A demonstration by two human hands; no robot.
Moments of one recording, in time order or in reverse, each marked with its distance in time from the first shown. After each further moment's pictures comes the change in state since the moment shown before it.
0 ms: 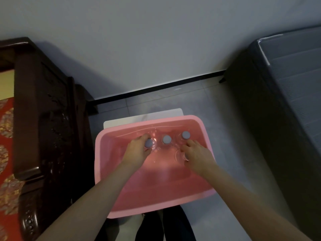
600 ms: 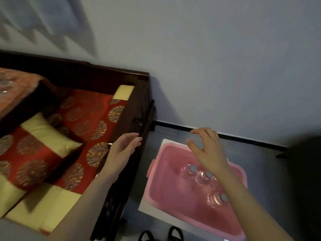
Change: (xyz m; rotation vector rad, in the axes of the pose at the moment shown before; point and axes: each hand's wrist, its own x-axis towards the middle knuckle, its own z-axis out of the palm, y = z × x) left_hand -0.180 0.028 -0.194 -0.813 0.655 -0.332; right_hand -0.003 -0.150 -0.150 0.457 0.458 -0.436
